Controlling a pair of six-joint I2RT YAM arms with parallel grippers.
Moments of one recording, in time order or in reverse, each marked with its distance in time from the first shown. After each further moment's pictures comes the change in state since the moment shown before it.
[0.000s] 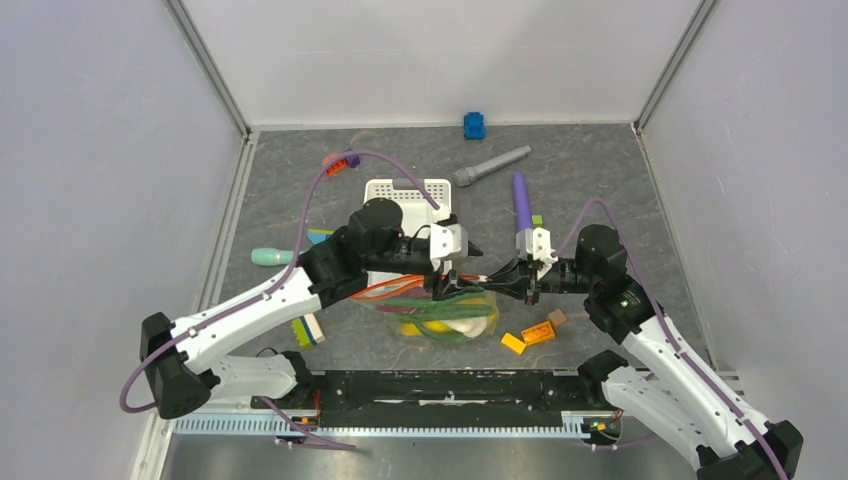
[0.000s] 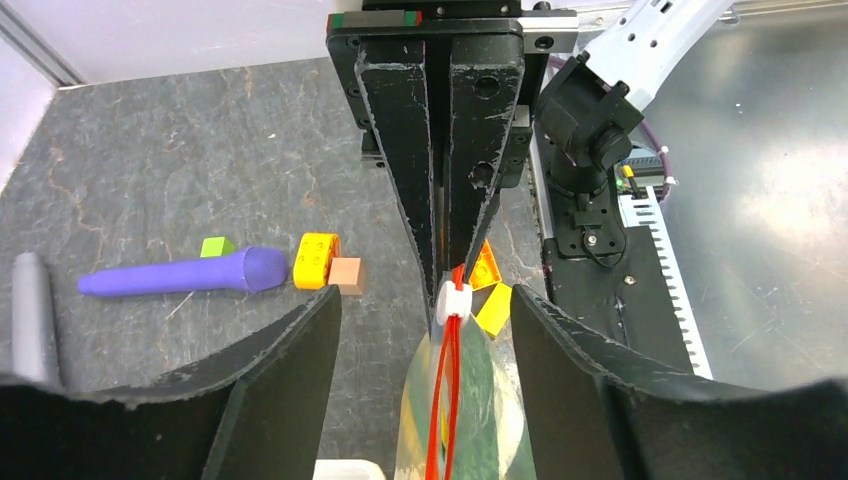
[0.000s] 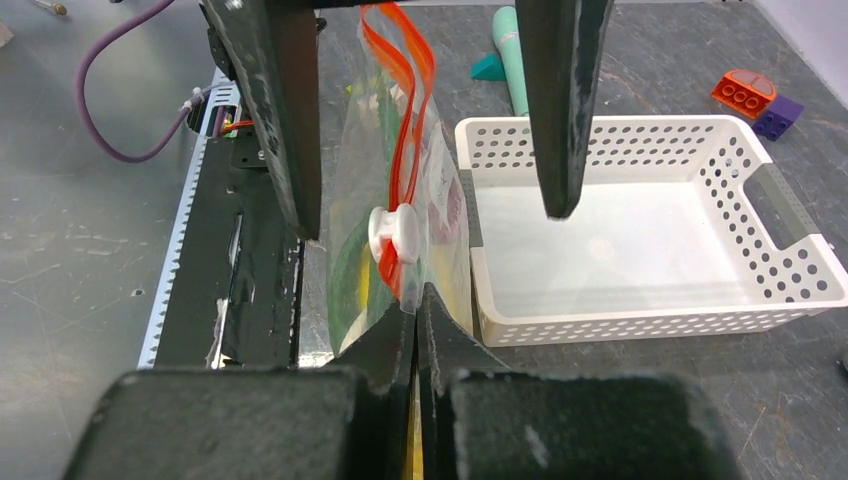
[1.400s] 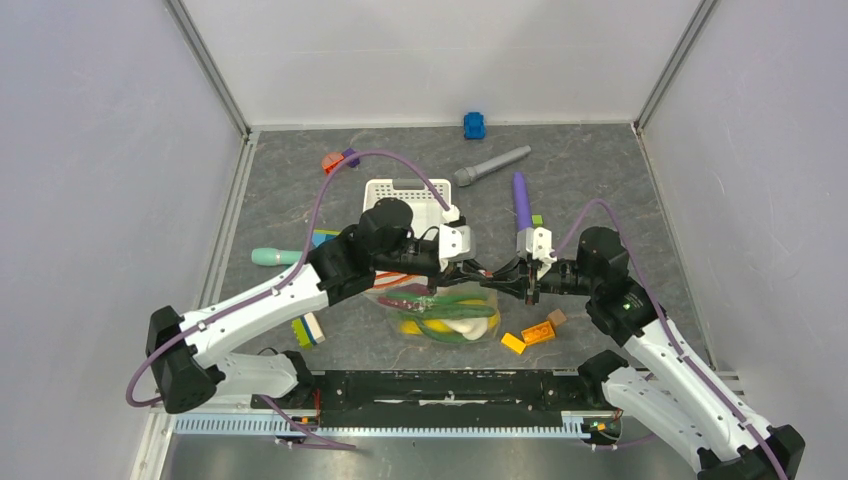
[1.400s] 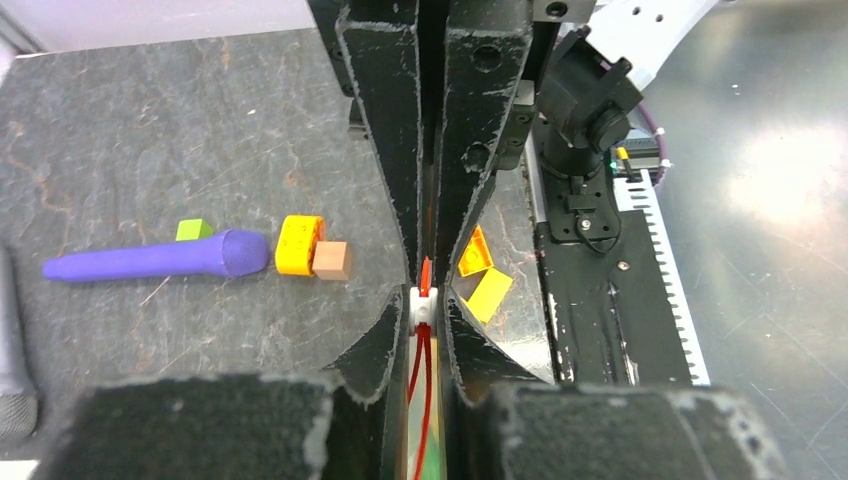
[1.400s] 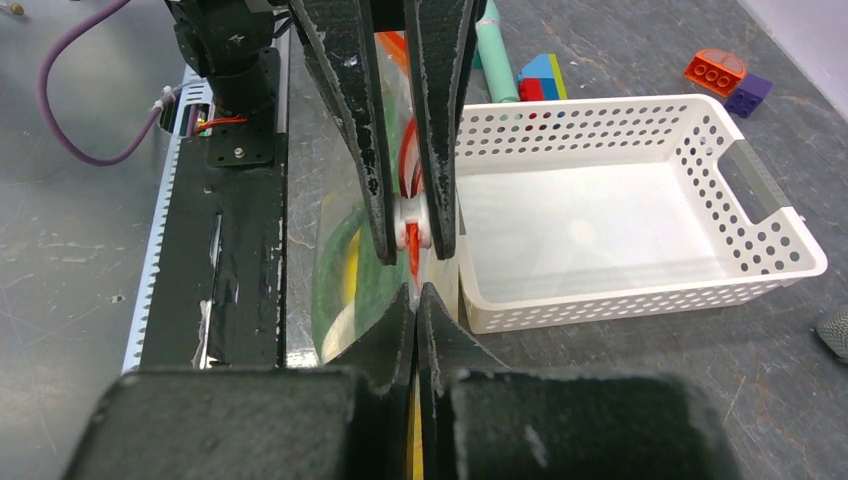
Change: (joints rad) left arm 0.000 0.065 0.024 -0.033 0.021 0.007; right arm 0.000 -0.021 0.000 -0.031 0.065 0.000
